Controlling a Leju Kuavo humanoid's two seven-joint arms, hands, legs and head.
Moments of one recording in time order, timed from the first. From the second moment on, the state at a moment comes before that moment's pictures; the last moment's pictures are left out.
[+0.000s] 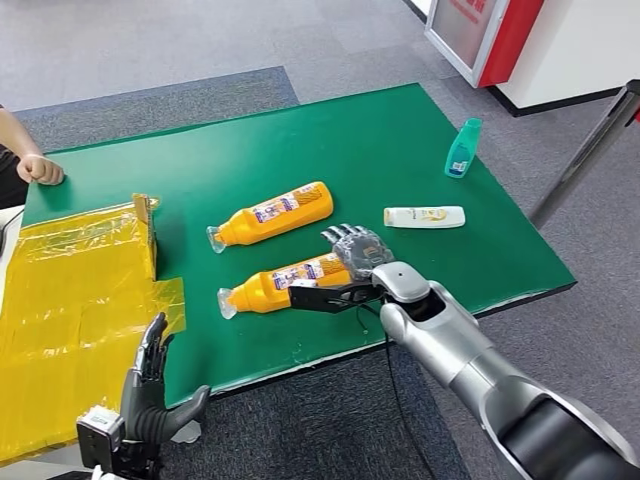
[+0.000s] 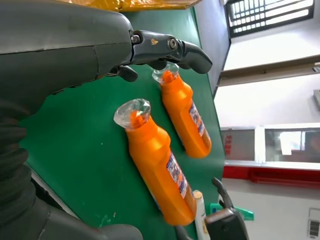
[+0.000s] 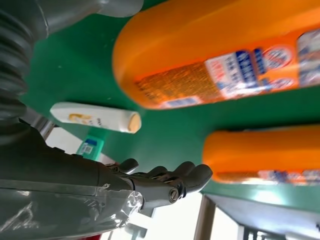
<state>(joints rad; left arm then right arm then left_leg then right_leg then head) 0.12 -0.13 -0.09 -1.30 -0.28 -0.13 -0.66 -0.63 -0.06 0.58 -0.92 0.98 0.16 0.10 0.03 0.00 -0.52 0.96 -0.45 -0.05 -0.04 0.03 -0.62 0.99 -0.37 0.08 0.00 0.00</state>
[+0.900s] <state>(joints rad) 0.09 -0.10 -0.14 -1.23 -0.28 -0.12 -0.67 -0.73 0.07 0.62 -0.51 0.84 0.12 0.09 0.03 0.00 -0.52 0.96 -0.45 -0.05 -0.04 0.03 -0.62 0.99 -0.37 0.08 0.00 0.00</state>
